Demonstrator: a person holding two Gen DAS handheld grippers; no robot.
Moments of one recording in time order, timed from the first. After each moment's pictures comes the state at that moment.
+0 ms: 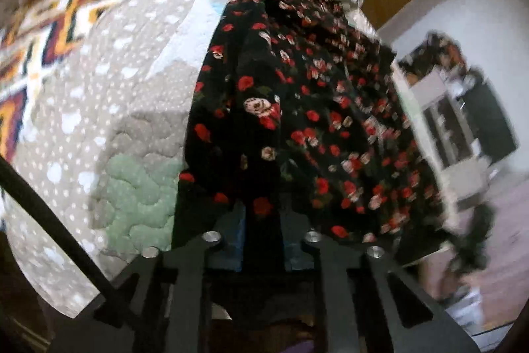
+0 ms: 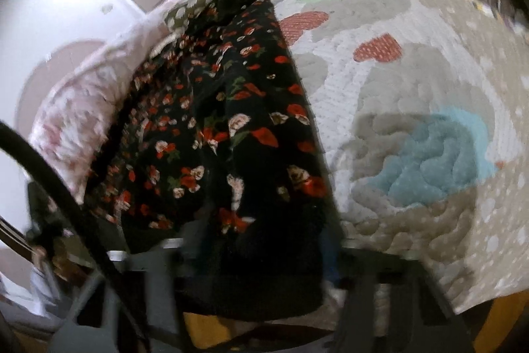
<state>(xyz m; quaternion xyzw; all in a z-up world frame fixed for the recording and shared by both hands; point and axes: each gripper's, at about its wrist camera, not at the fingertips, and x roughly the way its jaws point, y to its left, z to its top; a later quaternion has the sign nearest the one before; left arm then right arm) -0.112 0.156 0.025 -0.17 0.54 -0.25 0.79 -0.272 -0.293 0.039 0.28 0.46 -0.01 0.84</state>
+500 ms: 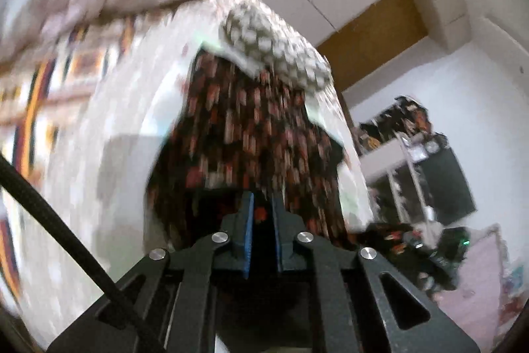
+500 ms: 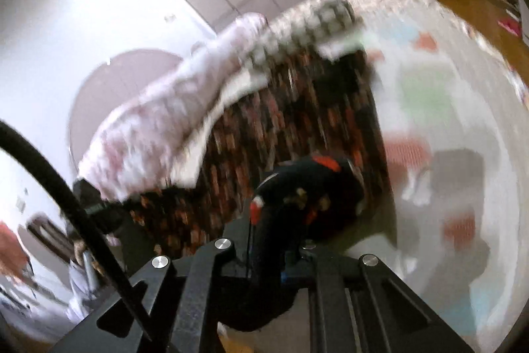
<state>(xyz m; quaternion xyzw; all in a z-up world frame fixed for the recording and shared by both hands) 0.020 0.130 0.144 -0.25 0.45 -0.26 0.82 -0.150 -0.323 0.169 0.30 0.37 0.11 0.87</state>
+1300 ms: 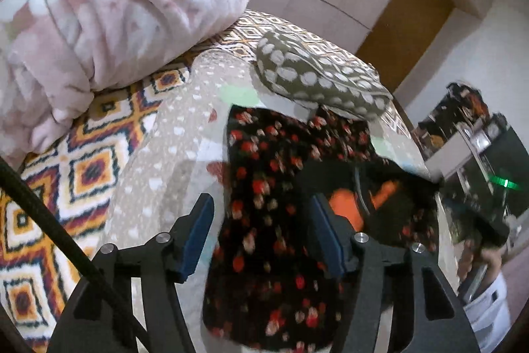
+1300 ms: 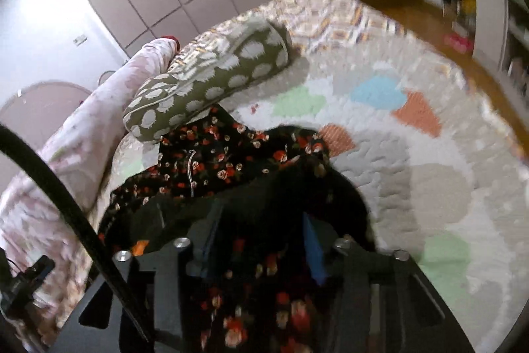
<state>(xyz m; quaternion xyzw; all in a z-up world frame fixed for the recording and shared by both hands) 0.101 0.095 0.126 -0.13 0.42 -0.18 0.88 0.066 -0.360 0.136 0.23 0.40 -0.10 0.88</state>
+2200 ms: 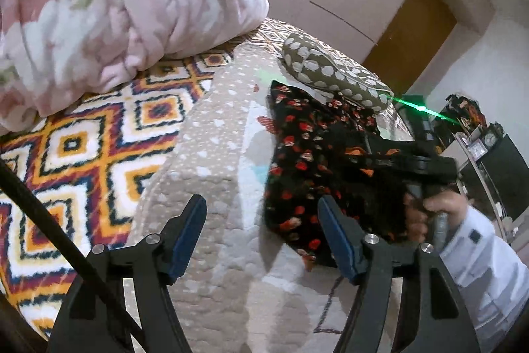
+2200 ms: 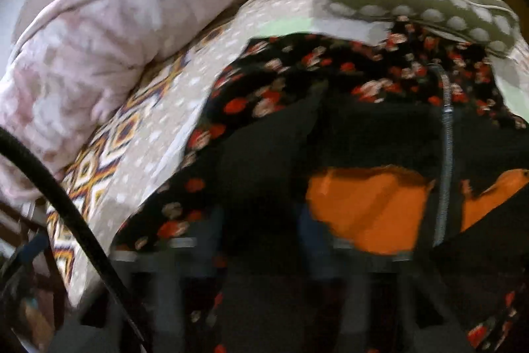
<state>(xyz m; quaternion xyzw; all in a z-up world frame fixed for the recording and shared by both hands) 0.001 0.188 0.099 -0.16 0.40 -0.16 0.89 0.152 -0.111 0.070 0.07 0.54 0.17 0.82</state>
